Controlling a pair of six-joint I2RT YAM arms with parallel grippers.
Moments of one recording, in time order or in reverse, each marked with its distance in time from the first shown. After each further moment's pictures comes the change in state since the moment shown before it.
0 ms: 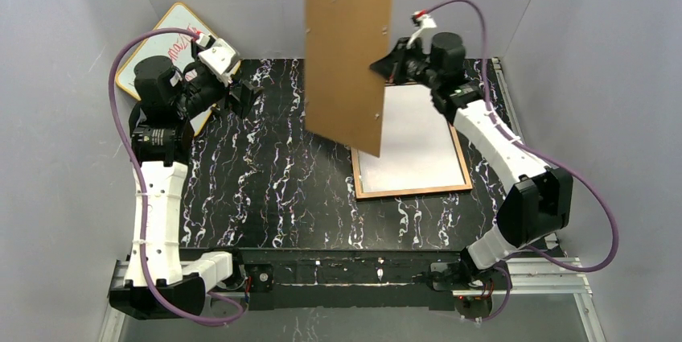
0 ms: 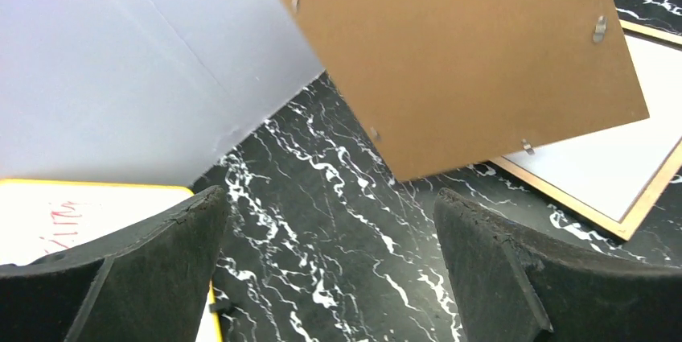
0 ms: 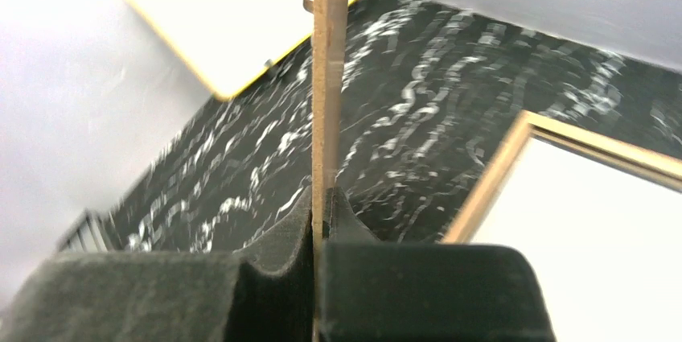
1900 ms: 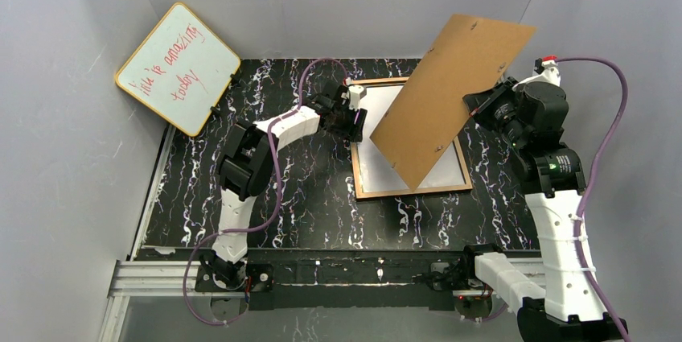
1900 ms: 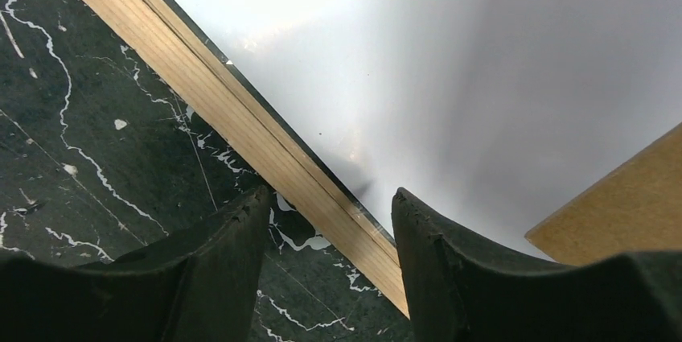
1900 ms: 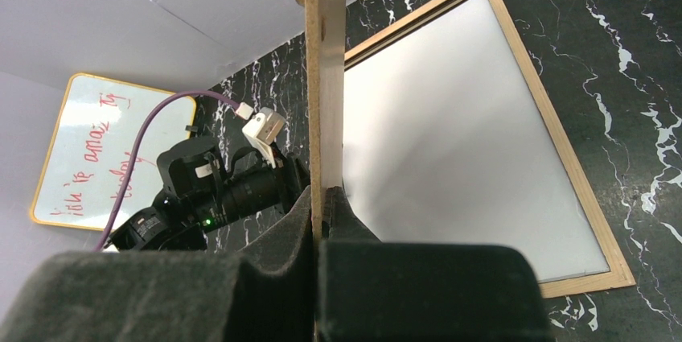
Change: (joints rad) left arm -0.595 1.033 0.134 0.196 -0.413 -0.552; right arm -0.269 -0.637 -0.154 -0.613 0.402 0.255
